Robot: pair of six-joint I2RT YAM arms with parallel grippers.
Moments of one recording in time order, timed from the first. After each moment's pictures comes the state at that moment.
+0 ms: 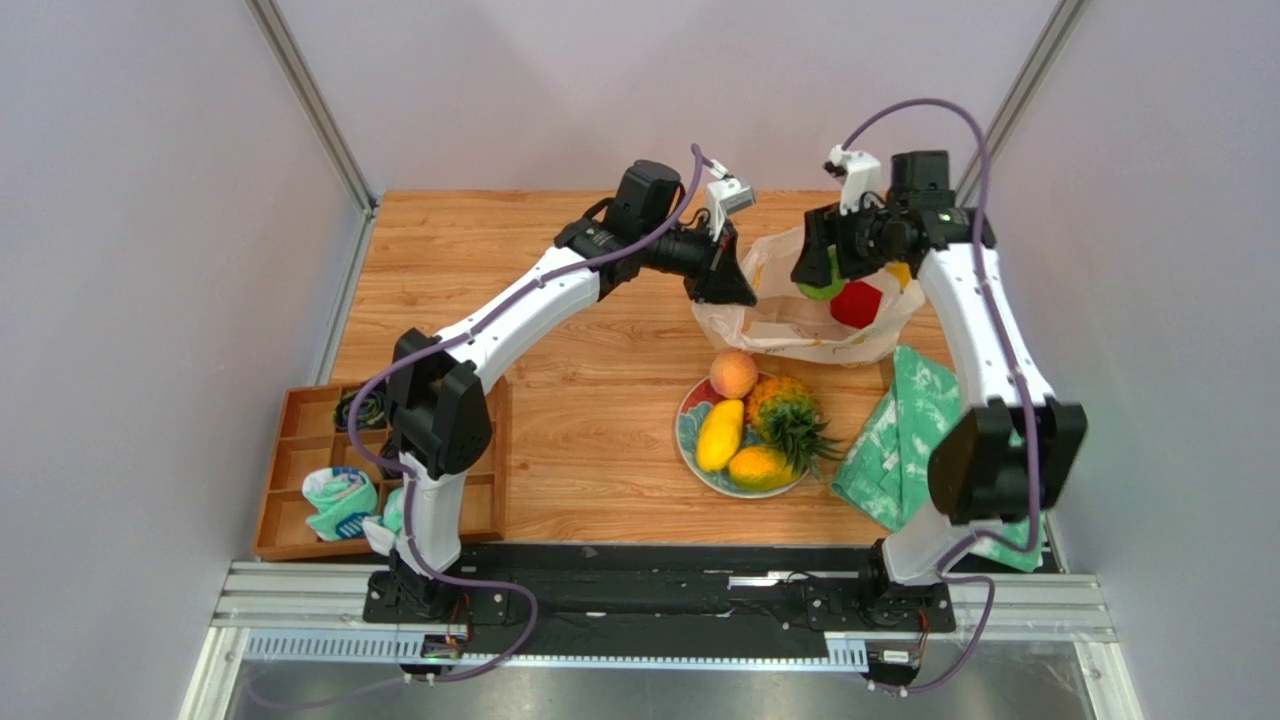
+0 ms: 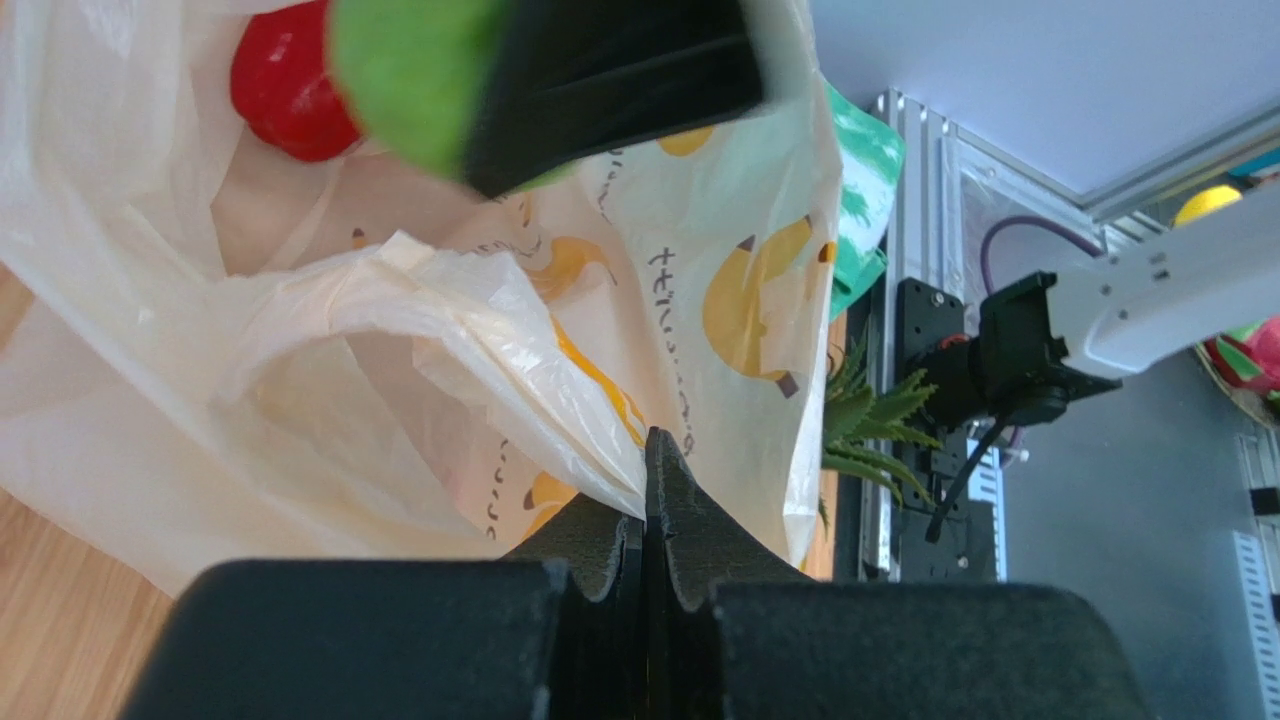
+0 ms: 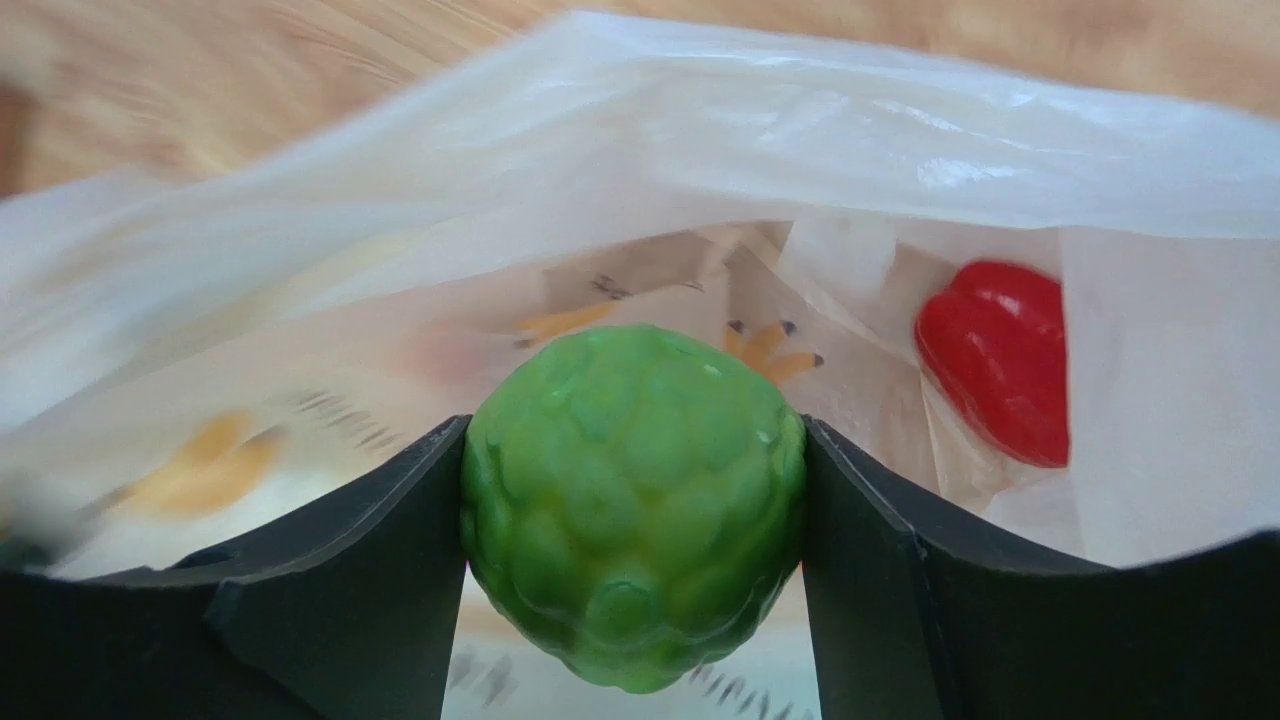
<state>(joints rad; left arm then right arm) -0.67 1.98 1.89 -0.39 0.84 -0.06 0.03 1.69 1.66 -0.84 -0.44 -0.22</state>
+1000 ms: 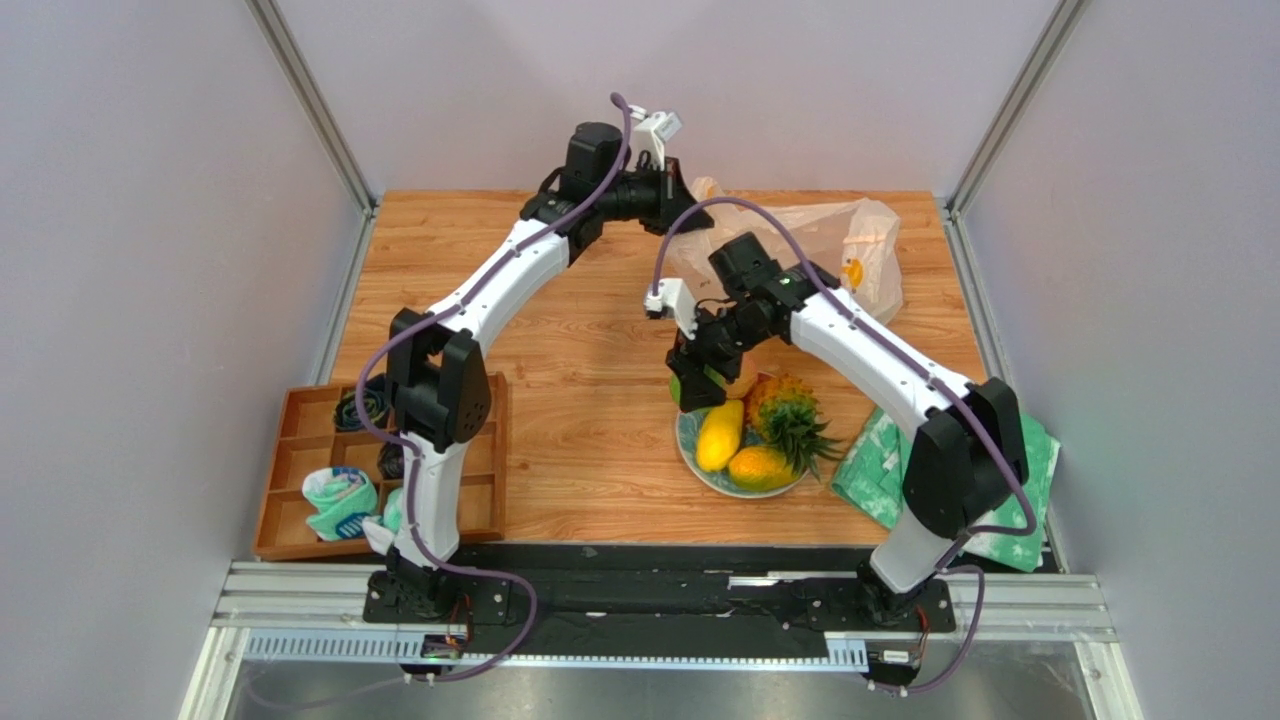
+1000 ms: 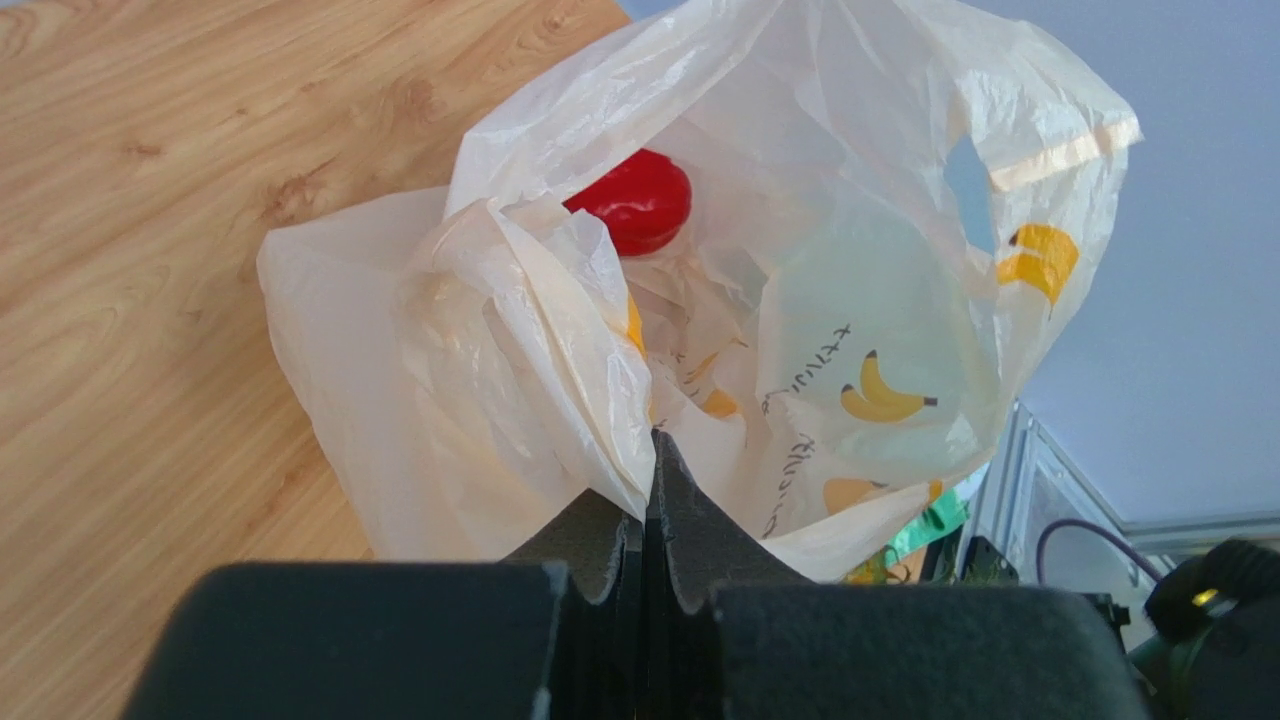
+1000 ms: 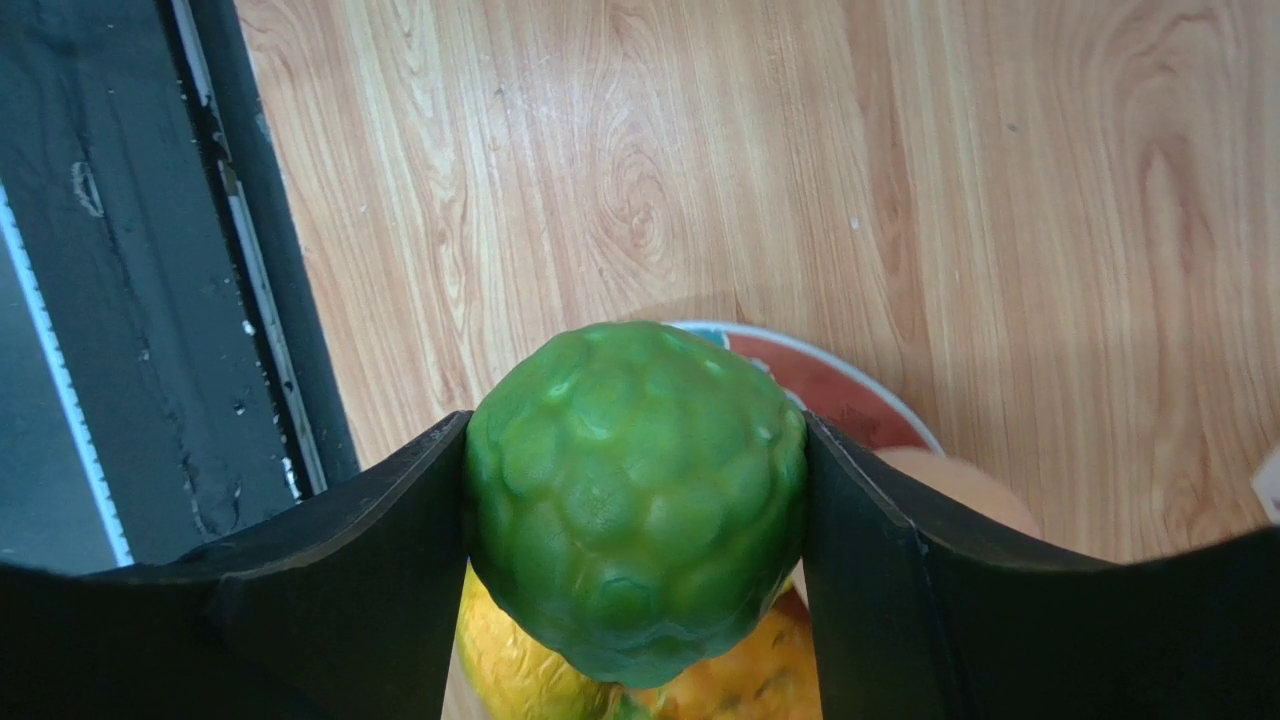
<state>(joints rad) -0.48 2.10 2.00 -0.20 0.68 -0.38 0.56 1.65 1.44 -0.91 -0.59 -0.61</state>
